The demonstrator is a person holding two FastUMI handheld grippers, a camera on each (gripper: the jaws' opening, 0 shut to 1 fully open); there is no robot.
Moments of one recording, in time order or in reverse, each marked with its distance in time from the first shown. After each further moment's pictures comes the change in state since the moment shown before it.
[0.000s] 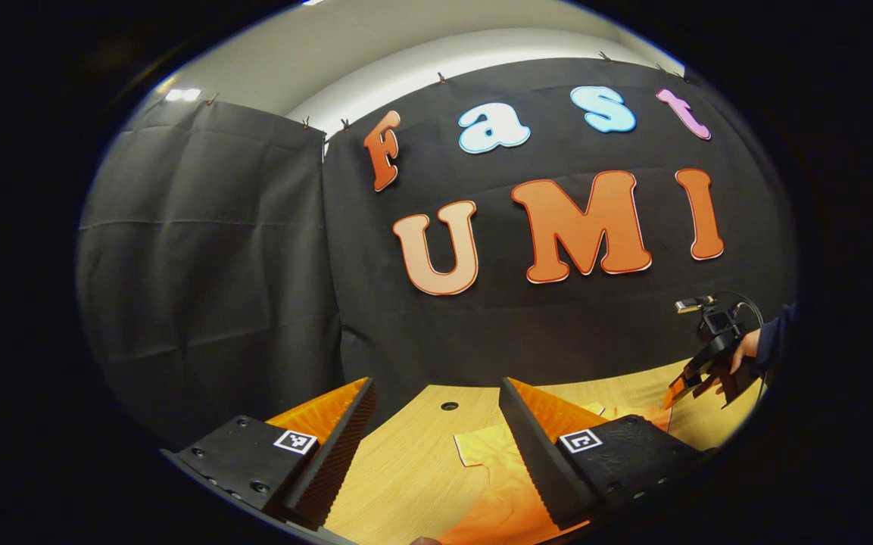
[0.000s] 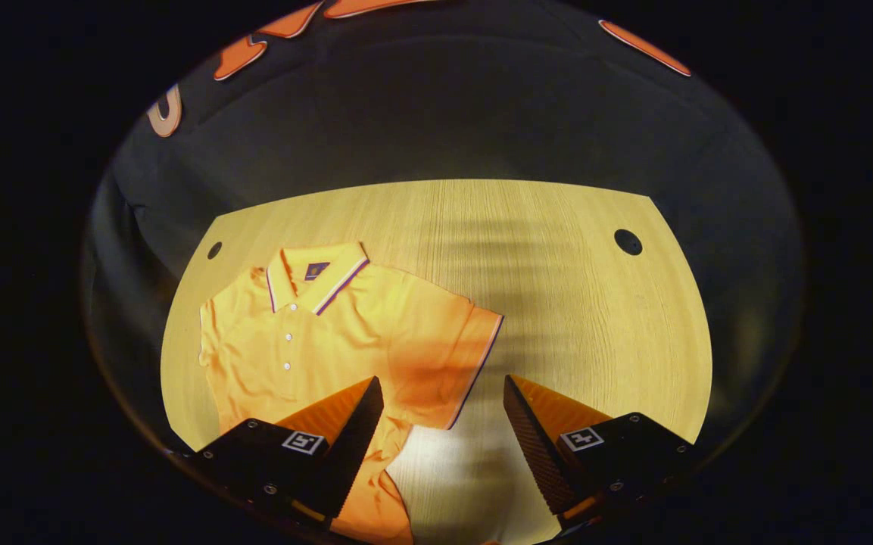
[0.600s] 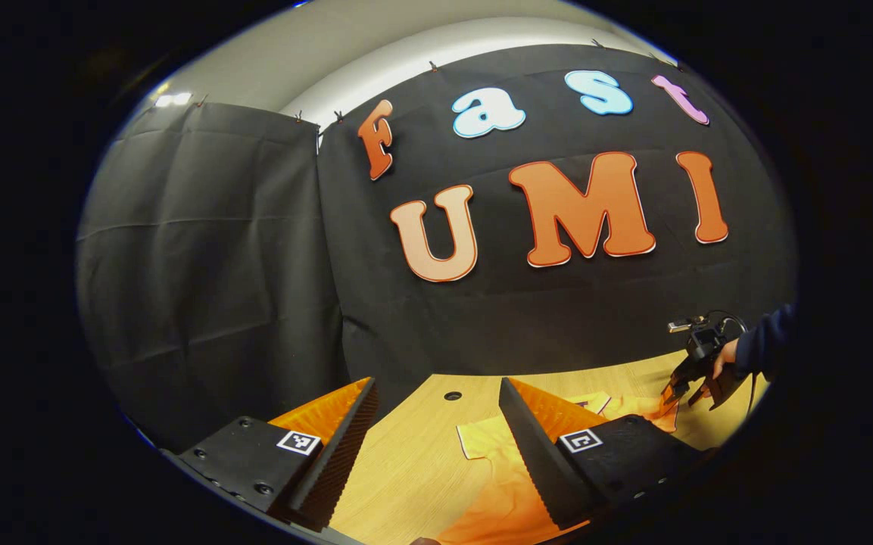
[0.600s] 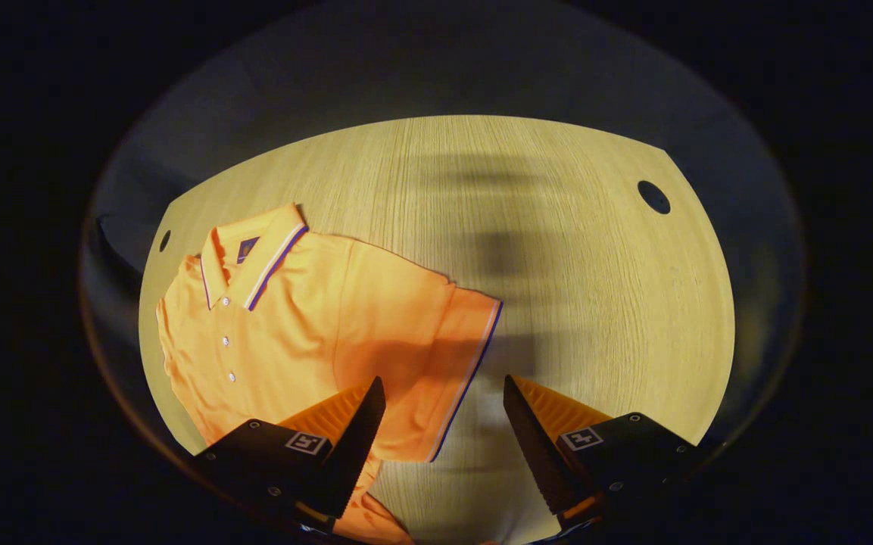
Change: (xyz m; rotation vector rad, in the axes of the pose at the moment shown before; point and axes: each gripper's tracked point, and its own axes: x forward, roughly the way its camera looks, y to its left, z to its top) left arm 0.009 -0.008 -0.011 0.030 0.044 0.015; right arm 0.078 -0.013 -0.019 0.062 0.209 -0.042
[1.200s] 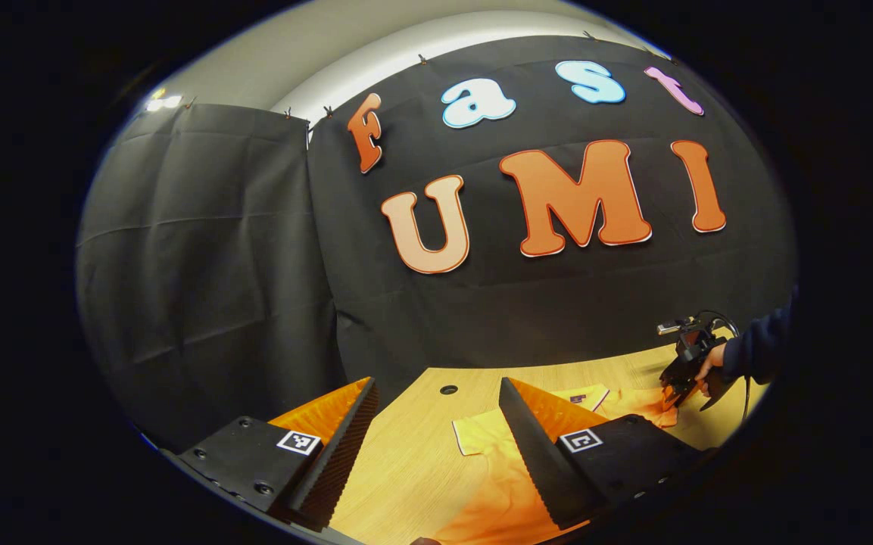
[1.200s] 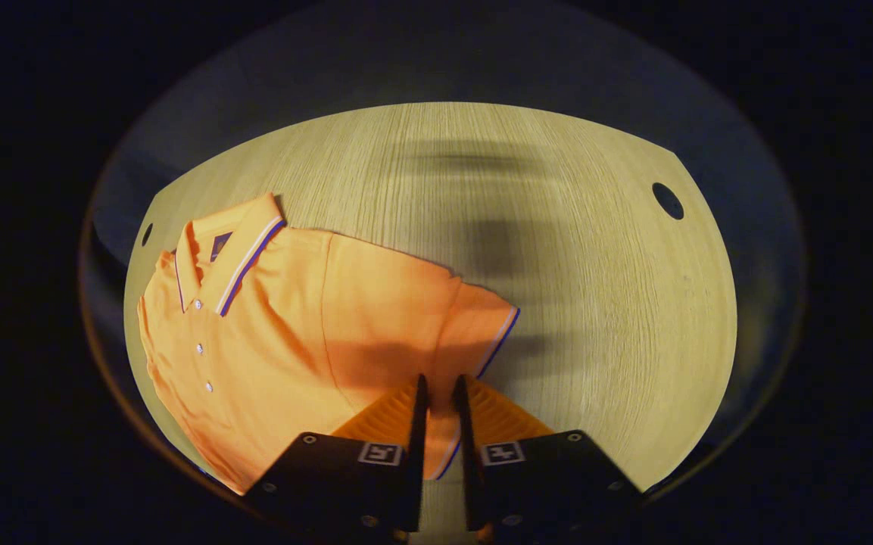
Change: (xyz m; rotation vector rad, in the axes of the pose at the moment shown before) left arm 0.010 -0.017 -0.005 0.018 0.034 -0.010; right arm 0.021 0.003 0.008 -0.015 0.012 -0.014
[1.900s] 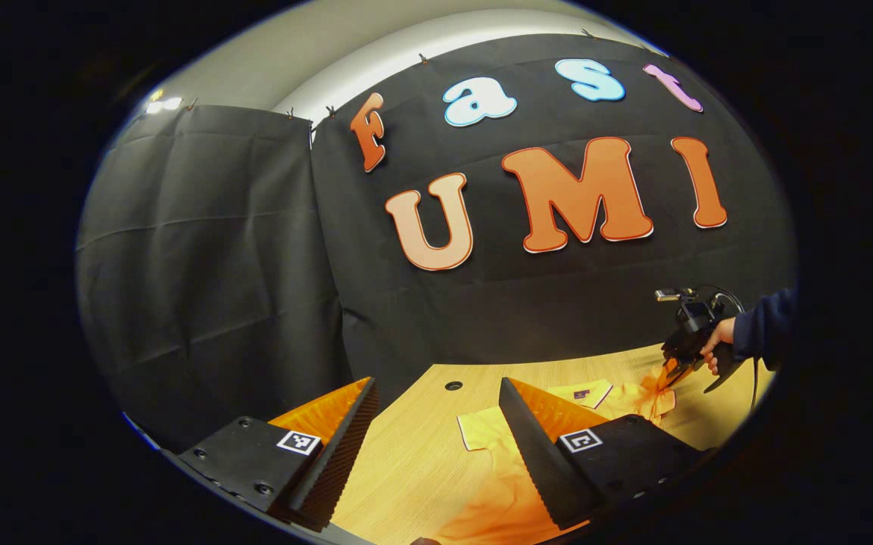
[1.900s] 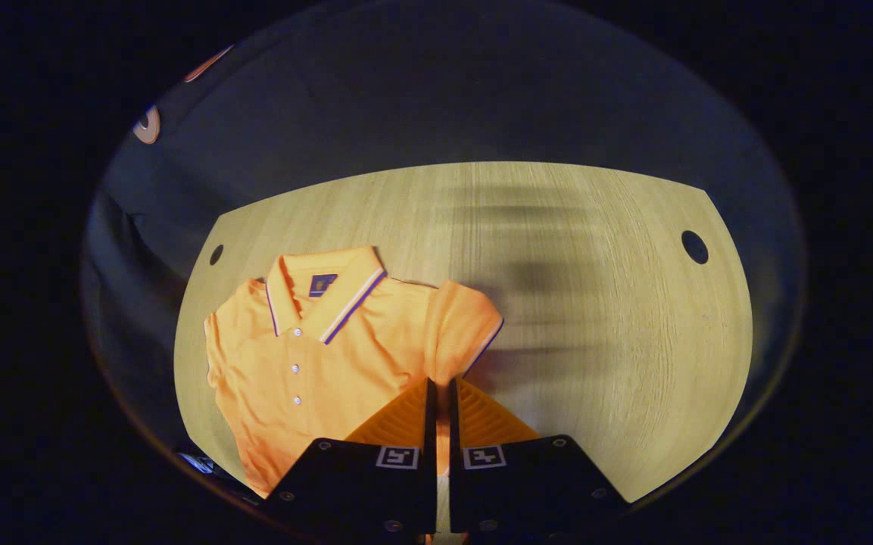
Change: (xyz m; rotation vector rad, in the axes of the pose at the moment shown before) left arm -0.011 0.004 -0.003 0.016 0.004 0.023; right arm -0.063 0.063 0.036 -0.066 -0.154 0.187
